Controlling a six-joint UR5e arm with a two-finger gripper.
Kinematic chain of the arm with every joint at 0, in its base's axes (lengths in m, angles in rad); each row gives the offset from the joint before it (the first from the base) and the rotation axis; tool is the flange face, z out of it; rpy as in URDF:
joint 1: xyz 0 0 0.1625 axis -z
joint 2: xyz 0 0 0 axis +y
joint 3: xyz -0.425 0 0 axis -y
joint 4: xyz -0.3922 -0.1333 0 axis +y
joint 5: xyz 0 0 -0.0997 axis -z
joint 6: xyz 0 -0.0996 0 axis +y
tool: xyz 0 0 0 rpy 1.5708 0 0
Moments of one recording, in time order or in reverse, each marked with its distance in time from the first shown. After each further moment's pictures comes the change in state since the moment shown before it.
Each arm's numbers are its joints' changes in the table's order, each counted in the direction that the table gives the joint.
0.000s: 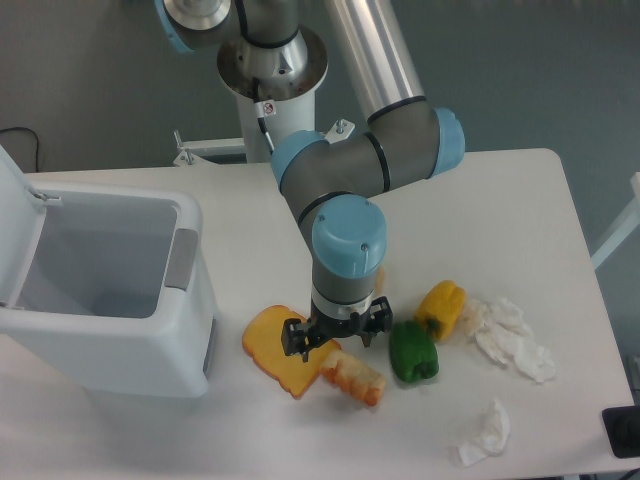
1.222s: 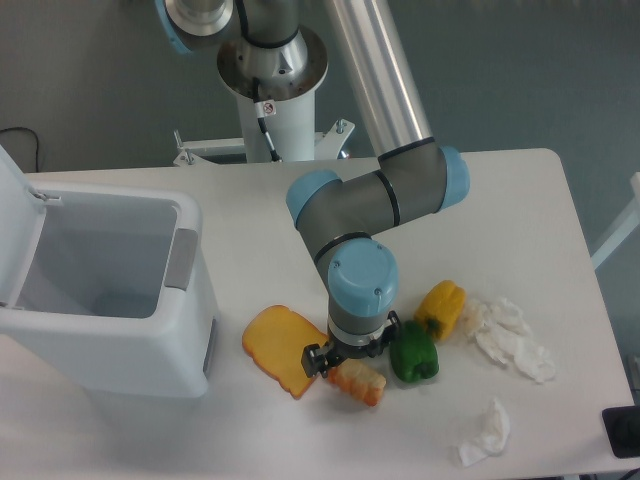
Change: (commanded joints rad) arm -0.018 0.121 0.031 -0.063 0.054 0.170
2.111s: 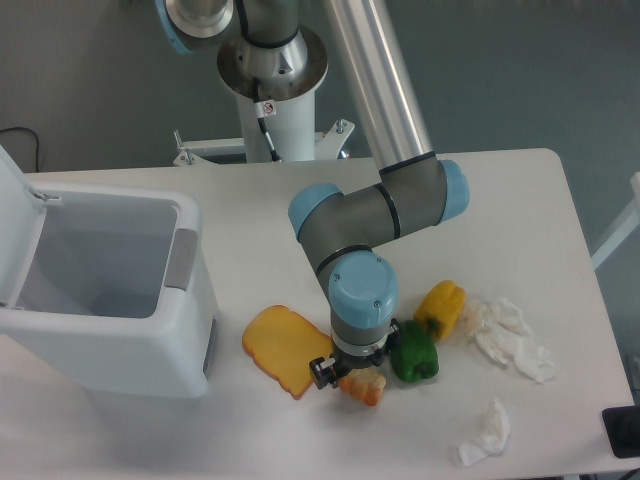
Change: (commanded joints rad) arm 0.005 0.000 -0.006 -0.014 0.017 0.005
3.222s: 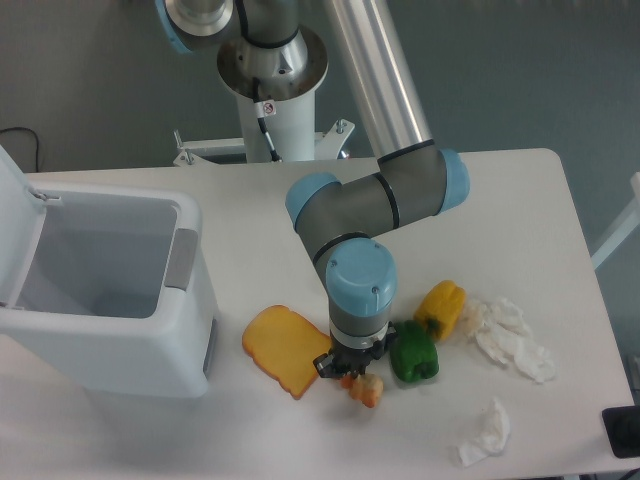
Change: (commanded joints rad) arm 0.002 -0.064 0.008 0.002 0.002 -0.073
